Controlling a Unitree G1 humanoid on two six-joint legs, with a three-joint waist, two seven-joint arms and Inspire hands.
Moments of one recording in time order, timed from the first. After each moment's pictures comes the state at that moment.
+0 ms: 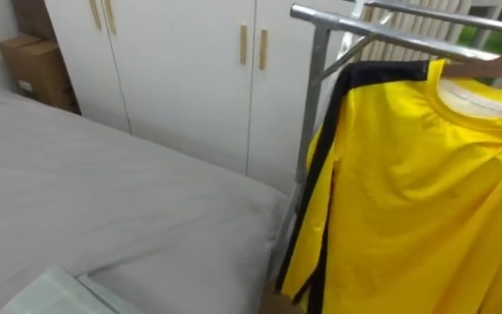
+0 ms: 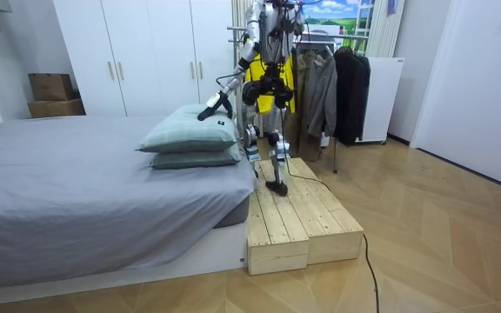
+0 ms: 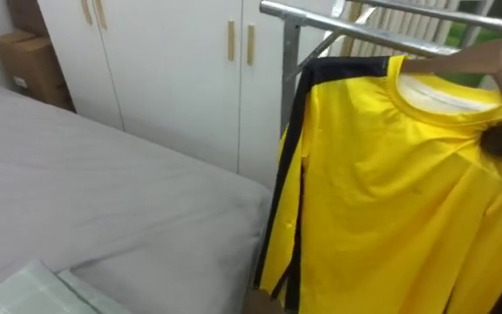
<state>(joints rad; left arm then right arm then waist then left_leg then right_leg) 0.43 0.34 0.28 0.82 0.43 0.14 0.25 -0.68 -0.92 0.04 0.89 -0.15 -0.01 0.13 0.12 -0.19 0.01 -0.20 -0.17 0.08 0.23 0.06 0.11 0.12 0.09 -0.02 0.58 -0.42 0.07</state>
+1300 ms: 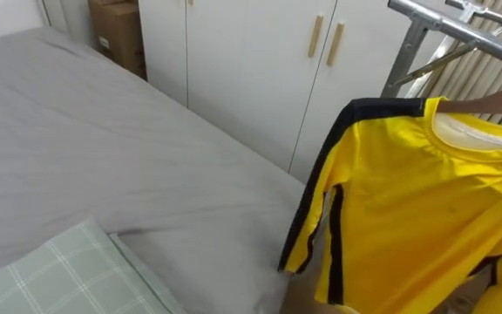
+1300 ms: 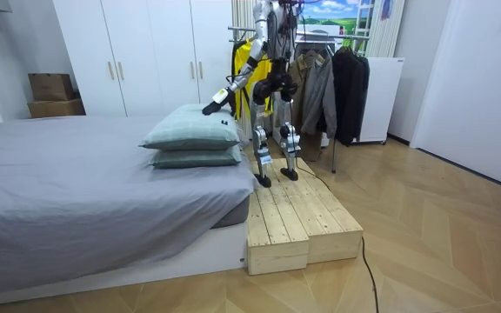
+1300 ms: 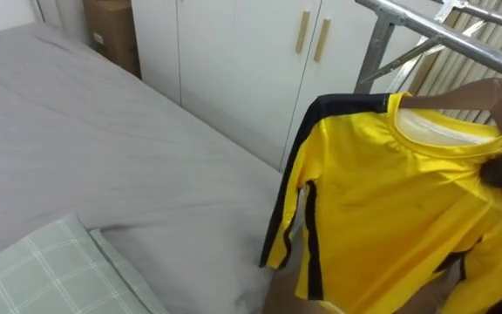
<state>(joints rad) 0.30 0.39 0.17 0.84 0.37 0.06 0.38 -0.63 -0.89 0.18 0.94 -0.11 -0.01 0.11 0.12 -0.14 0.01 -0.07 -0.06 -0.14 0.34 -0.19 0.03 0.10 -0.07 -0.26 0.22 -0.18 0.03</state>
